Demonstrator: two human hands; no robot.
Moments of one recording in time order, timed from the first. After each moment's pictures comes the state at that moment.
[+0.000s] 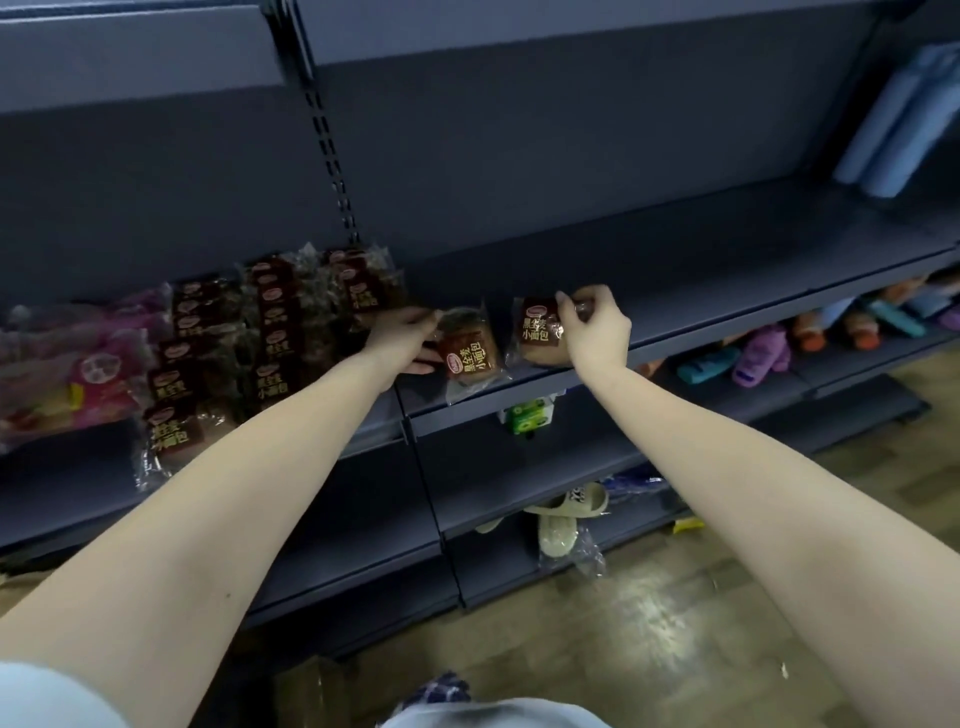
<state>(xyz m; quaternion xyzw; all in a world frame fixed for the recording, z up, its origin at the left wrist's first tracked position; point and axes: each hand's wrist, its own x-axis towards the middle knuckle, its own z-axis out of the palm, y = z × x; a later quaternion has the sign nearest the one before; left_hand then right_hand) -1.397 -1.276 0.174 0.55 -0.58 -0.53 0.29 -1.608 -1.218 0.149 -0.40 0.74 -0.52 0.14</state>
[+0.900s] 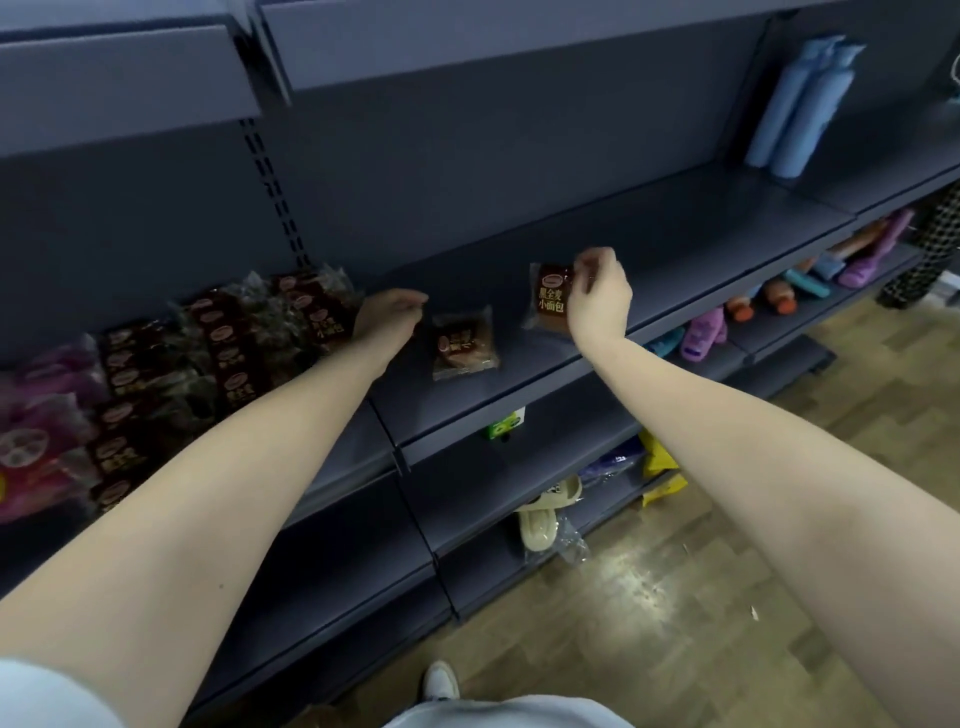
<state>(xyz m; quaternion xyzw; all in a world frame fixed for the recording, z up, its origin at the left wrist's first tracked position) -1.422 -1.337 0.171 0.52 -0.64 -0.48 0.30 -1.624 -1.231 0.173 -0.36 0.75 -0.55 0.01</state>
